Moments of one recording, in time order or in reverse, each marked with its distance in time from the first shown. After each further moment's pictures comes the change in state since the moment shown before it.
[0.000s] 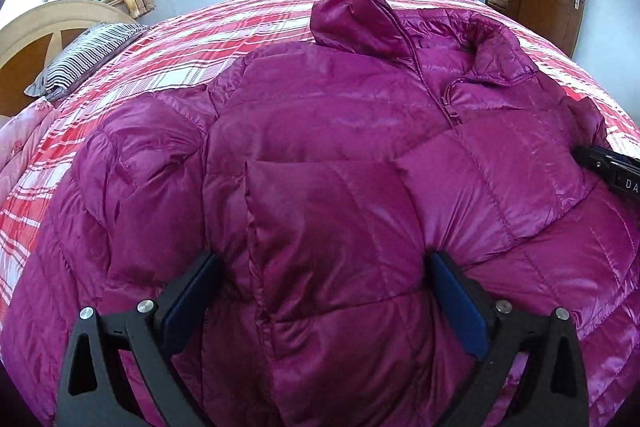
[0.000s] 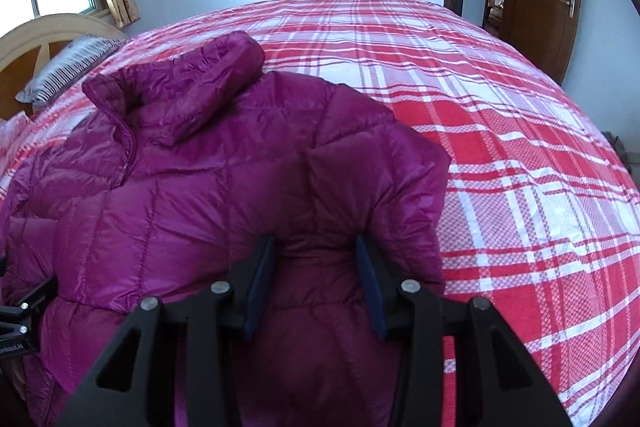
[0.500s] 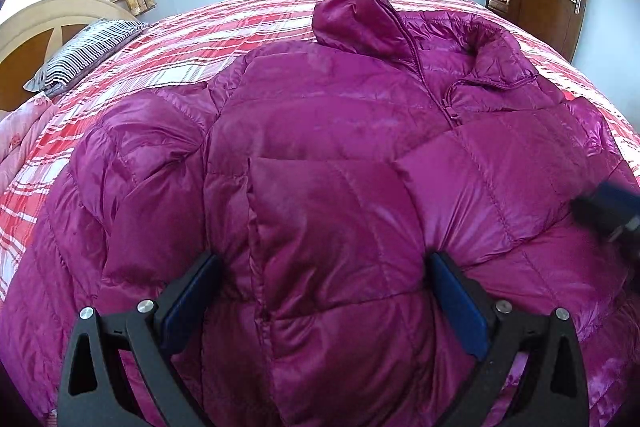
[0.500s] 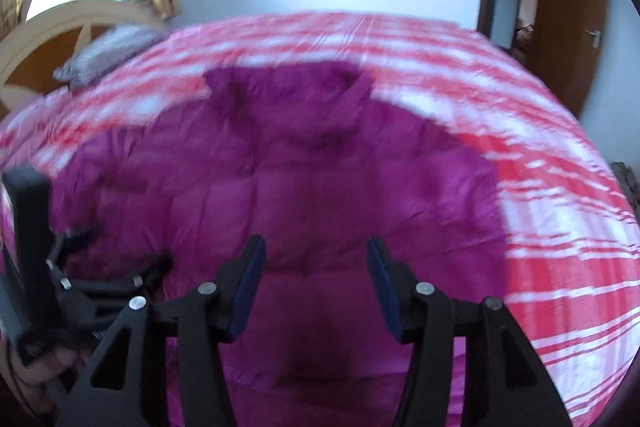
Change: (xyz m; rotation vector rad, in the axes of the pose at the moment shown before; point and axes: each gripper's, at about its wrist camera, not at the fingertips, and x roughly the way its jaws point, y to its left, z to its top) left arm -0.001 0.004 -0.001 -0.017 -0.003 -0.016; right arm -0.054 0.078 -0.020 -0.091 -0.003 0.076
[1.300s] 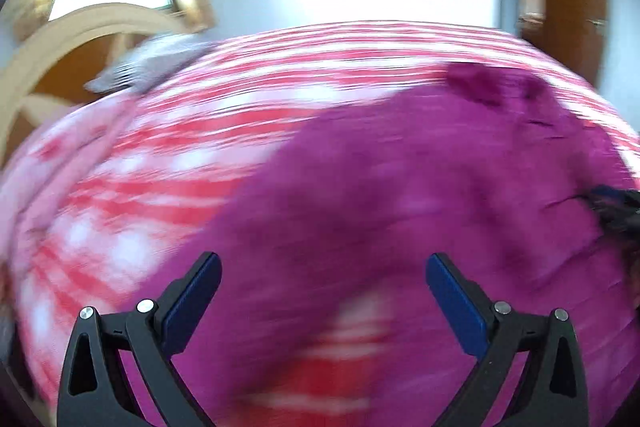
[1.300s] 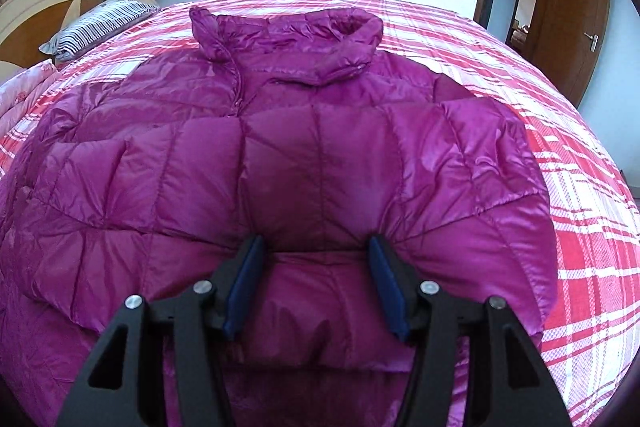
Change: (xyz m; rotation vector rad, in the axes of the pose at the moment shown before) left arm -0.112 0.160 -0.045 -0.057 -0.100 0.193; right arm 0.038 0.008 -0.018 -0.027 0.024 -0.072
